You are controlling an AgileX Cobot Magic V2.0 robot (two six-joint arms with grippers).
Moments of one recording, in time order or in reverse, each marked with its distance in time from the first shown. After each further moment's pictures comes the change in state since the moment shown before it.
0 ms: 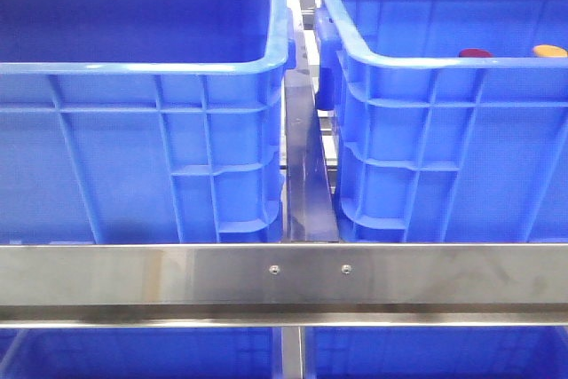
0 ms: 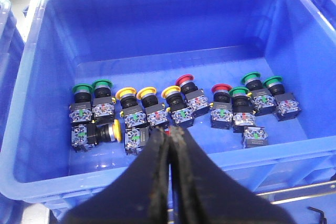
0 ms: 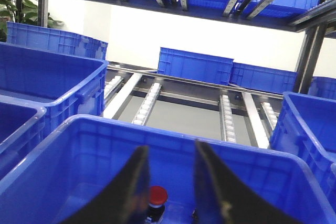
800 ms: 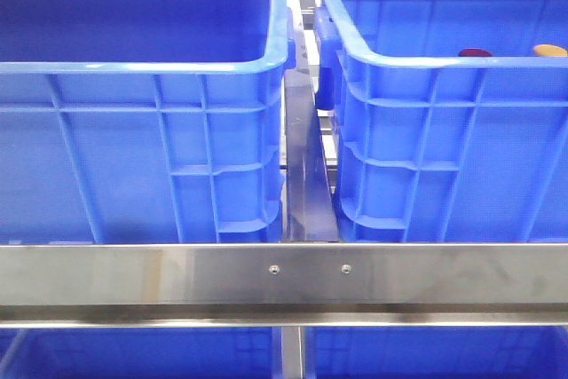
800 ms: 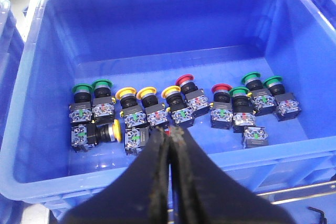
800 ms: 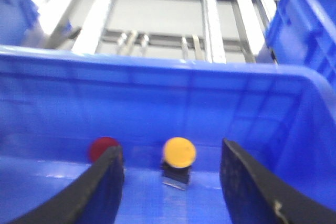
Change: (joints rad) left arm 0.000 0.000 0.000 0.000 0.000 0.000; right arm 0.000 0.640 -0.305 0.006 -0.097 0.002
